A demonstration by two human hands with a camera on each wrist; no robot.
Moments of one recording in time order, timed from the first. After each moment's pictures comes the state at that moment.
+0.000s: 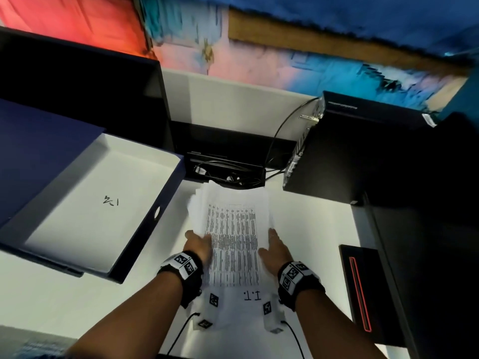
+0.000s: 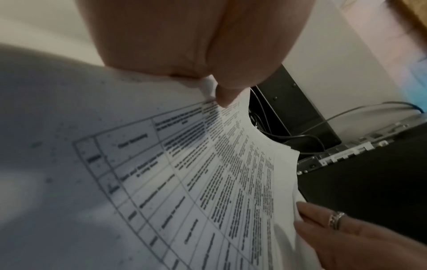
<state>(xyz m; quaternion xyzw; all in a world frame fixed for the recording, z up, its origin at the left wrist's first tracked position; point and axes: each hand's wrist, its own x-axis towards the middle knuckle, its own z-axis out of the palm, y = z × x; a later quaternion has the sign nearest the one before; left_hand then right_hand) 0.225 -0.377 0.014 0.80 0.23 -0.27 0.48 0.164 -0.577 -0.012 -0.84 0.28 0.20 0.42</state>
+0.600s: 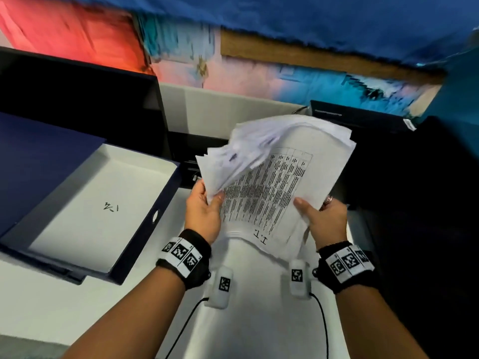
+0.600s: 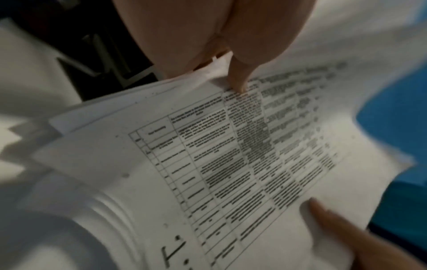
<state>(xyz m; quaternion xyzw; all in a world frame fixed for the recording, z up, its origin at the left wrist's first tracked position) 0.236 -0.404 0.117 0.71 -0.05 -0.01 0.71 0.161 -0.633 0.131 -0.68 0.27 -0.22 0.65</state>
